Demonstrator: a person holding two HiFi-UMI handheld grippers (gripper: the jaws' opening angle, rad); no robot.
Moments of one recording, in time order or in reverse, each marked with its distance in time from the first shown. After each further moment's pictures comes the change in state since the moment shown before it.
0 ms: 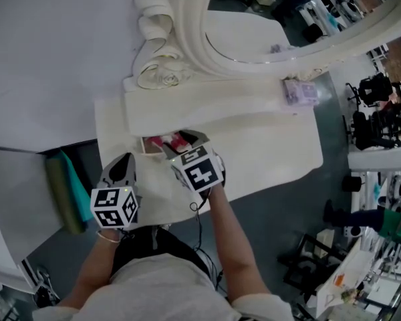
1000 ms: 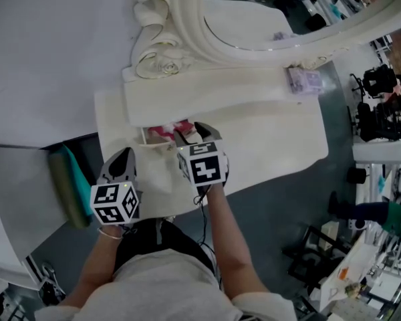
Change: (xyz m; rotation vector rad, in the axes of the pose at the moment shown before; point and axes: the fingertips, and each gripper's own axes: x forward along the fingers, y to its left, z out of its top) left arm -0.001 0.002 -0.009 -0.003 0.010 0.015; right arm -0.007 -0.033 -0.018 0.201 -0.053 -0.184
